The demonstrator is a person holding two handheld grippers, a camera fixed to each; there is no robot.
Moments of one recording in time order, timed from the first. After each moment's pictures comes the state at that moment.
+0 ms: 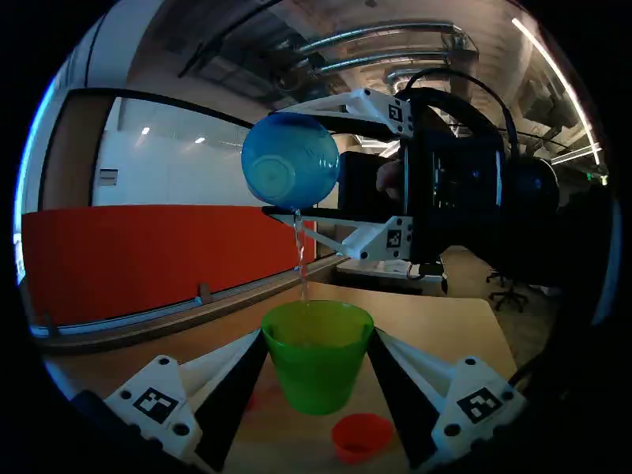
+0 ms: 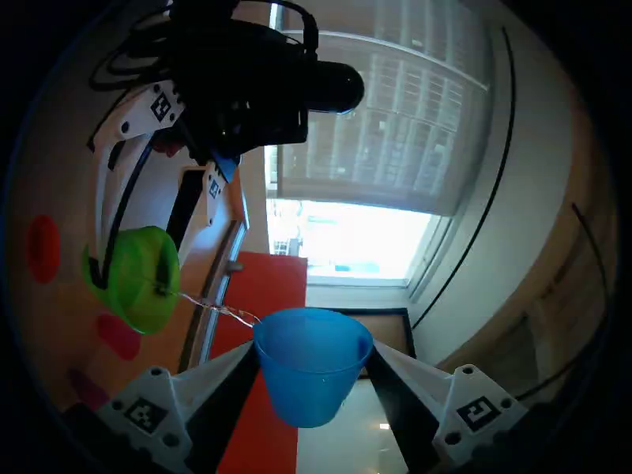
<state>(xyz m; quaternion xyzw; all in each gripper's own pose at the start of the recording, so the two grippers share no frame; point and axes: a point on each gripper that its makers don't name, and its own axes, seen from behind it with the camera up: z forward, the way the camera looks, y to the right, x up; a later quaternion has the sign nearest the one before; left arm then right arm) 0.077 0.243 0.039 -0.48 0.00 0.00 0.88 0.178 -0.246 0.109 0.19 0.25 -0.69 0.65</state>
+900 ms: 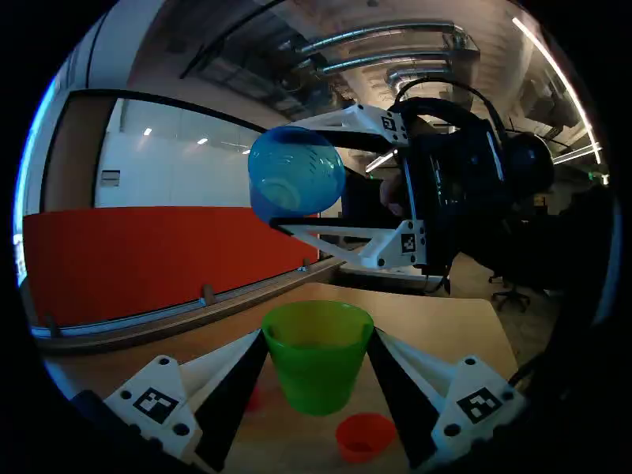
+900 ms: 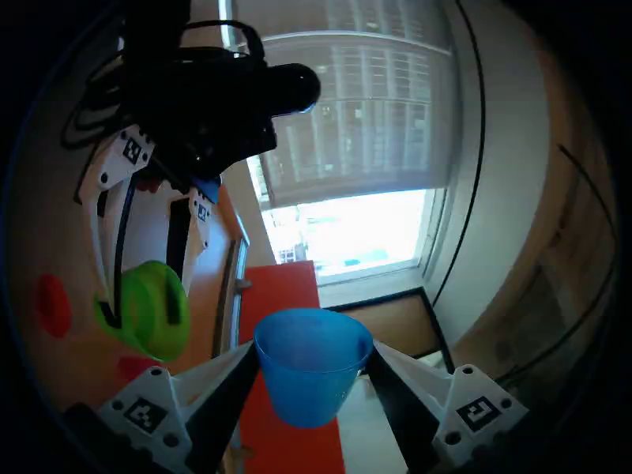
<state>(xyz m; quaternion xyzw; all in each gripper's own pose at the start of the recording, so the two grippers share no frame) 0.079 0.239 0.042 -0.47 0.00 0.00 0.88 0.162 -0.243 0.103 0.23 0.21 -0.59 0.74</state>
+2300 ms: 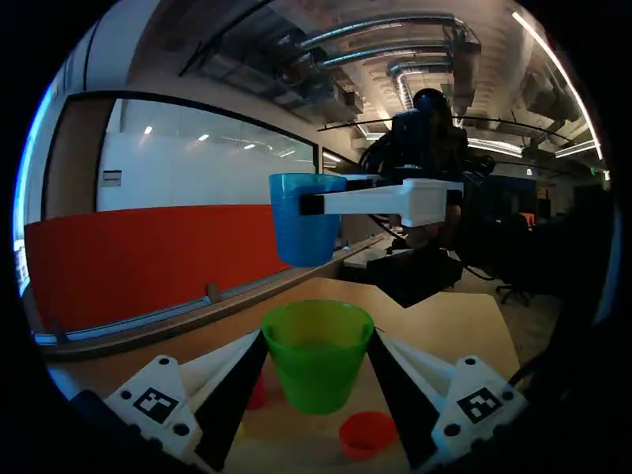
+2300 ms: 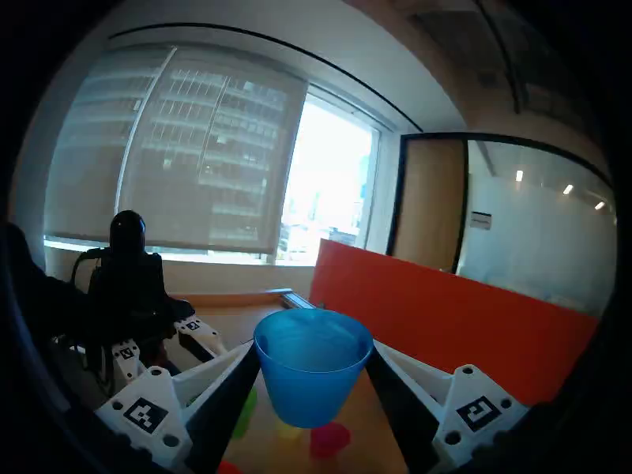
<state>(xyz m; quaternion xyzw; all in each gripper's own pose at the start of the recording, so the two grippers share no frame) 0.086 0.236 0.043 -0.46 -0.01 0.02 0.89 0.118 -0.231 0.085 0.35 0.01 -0.09 0.93</state>
